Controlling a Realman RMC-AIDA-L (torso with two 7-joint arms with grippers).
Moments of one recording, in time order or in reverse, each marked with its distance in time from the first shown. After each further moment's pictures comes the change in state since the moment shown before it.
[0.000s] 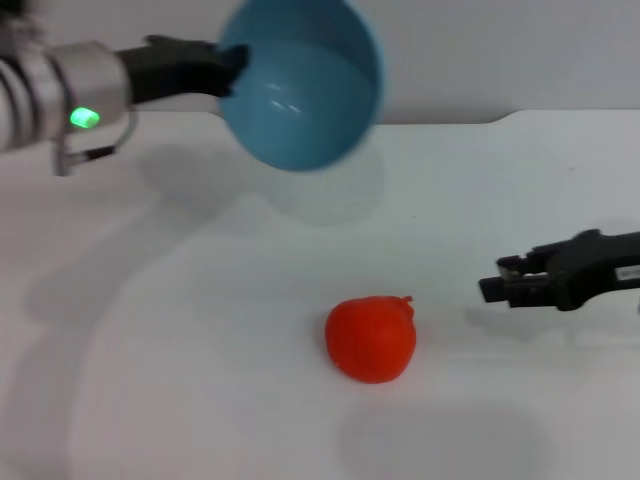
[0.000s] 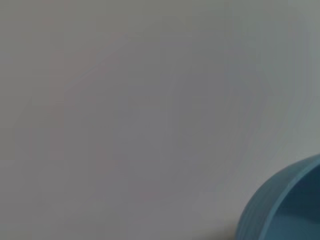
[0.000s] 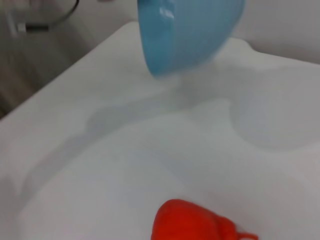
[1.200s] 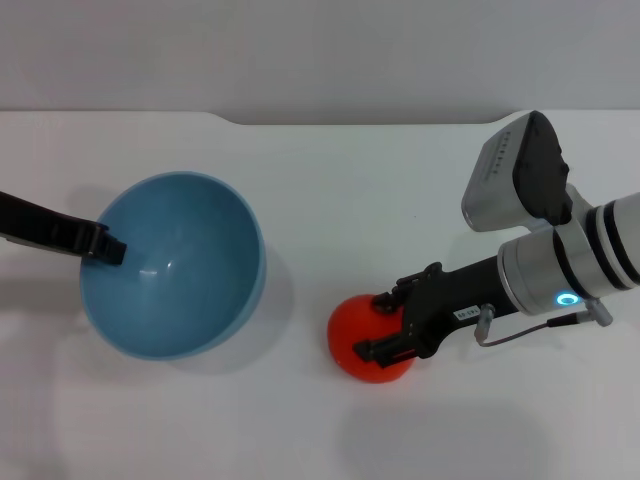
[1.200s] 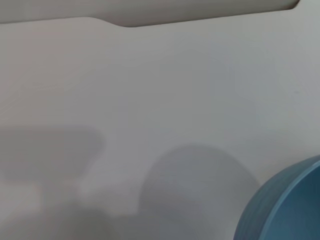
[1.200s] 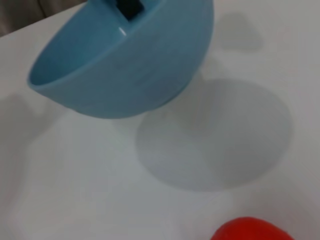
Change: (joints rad) left arm -0.035 0.002 -0.355 0.254 0.611 0.922 -0.502; right arm 0.176 0.003 -0.479 0.282 0.071 0.376 -0.130
